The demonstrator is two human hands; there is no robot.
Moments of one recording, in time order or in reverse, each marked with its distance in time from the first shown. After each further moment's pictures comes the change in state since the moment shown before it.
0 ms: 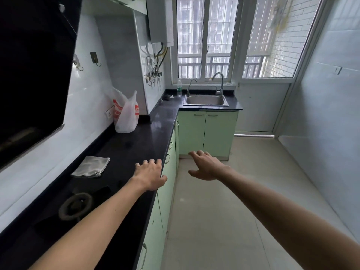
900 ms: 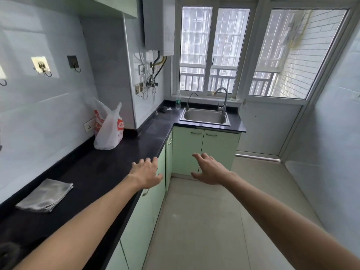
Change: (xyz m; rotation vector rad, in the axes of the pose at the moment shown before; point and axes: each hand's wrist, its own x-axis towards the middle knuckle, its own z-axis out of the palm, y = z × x) left_hand 0.245 0.068 -0.052 -0.045 0.033 -0.062; right_hand 0.182 0.194 -0.052 0.049 0.045 -0.033
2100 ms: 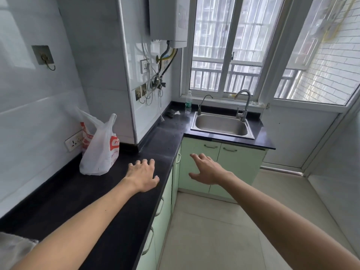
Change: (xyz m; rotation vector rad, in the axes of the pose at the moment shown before) left_hand 0.304 -0.107 0.016 0.041 -0.022 -0.045; right_hand 0.333 0.042 0.021 -0.025 -0.086 -0.023
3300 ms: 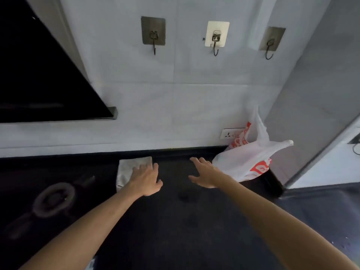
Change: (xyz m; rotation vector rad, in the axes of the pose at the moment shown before) left_hand -0.099 -0.216 0.113 -0.266 -0.218 -1.094; right_hand 0.253 -0.340 0.113 -0.163 -0.444 -1.094
